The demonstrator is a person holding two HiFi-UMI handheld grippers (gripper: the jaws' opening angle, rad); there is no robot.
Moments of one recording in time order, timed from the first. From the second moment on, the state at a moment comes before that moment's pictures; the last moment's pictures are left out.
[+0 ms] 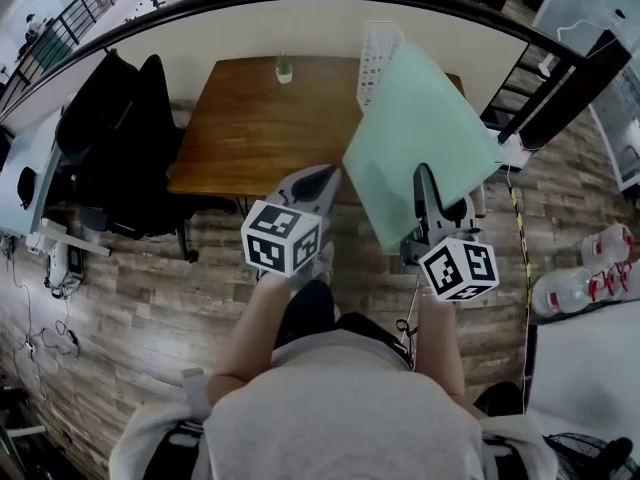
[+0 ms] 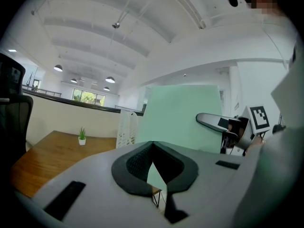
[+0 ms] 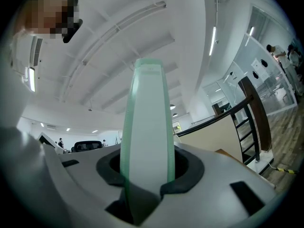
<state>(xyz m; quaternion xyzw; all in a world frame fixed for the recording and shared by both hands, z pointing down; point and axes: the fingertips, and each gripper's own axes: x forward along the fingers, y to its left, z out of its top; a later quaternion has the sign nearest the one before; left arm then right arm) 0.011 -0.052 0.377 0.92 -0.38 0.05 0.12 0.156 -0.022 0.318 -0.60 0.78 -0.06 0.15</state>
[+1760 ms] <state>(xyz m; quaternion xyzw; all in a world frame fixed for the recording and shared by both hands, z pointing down) 0.083 -0.277 0.373 0.96 -0.26 0.03 0.14 0.213 -0.208 0.305 -0.68 0.73 0.01 0.09</state>
